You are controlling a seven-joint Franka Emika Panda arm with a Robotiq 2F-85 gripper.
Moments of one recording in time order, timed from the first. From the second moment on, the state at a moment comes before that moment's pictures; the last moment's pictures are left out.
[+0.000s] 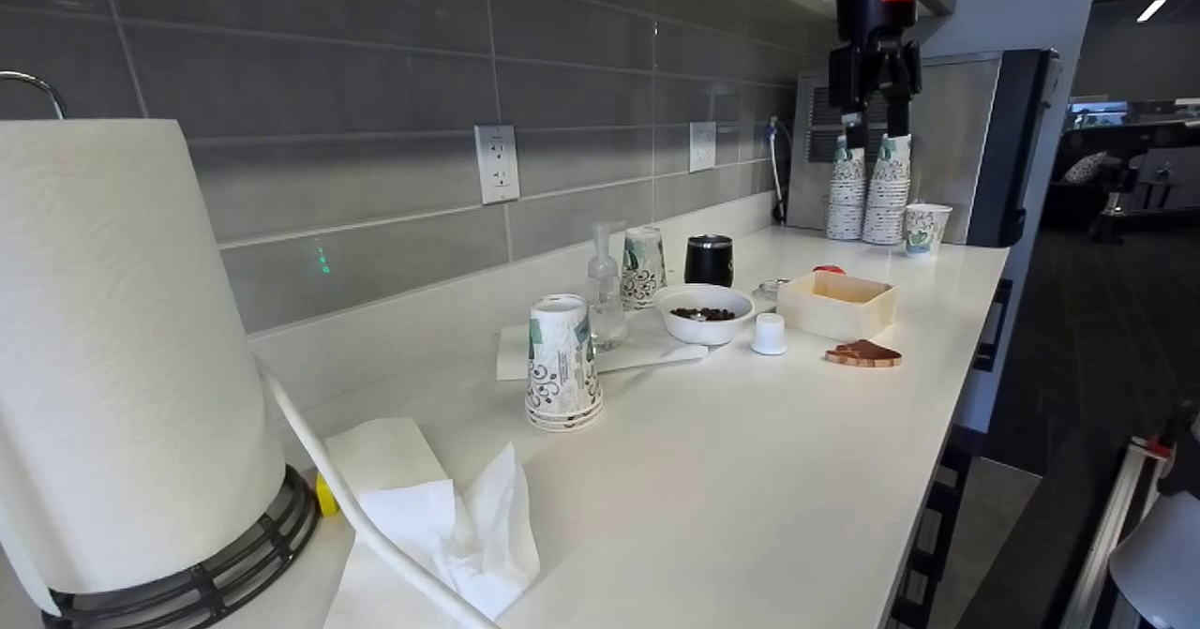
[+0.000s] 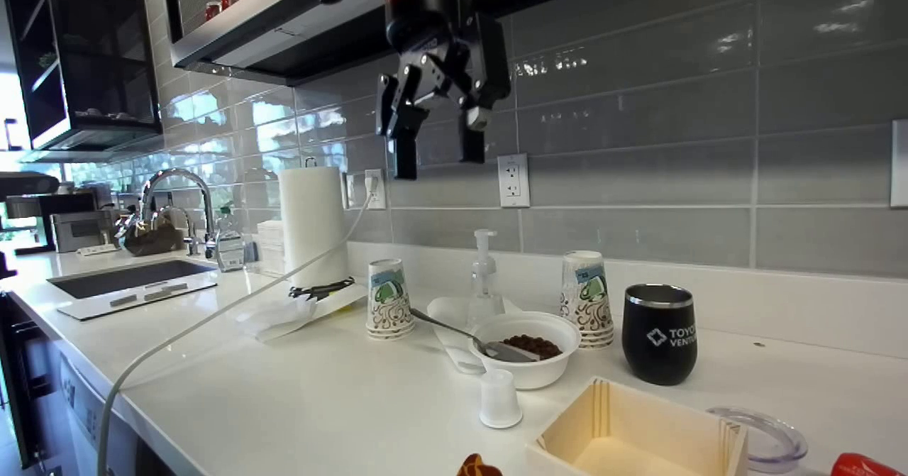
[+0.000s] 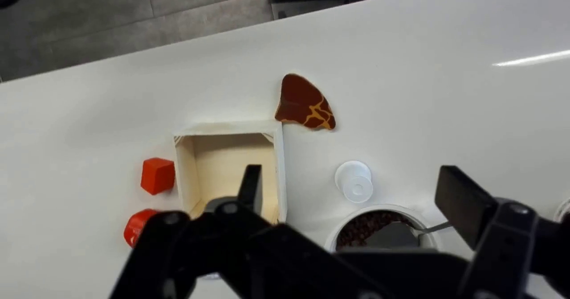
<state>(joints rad) -0.05 -0.59 -0.07 -2.43 -0.15 1.74 -0.04</state>
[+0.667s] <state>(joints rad) -0.16 -0.59 -0.06 -2.73 -0.07 2.11 0.34</state>
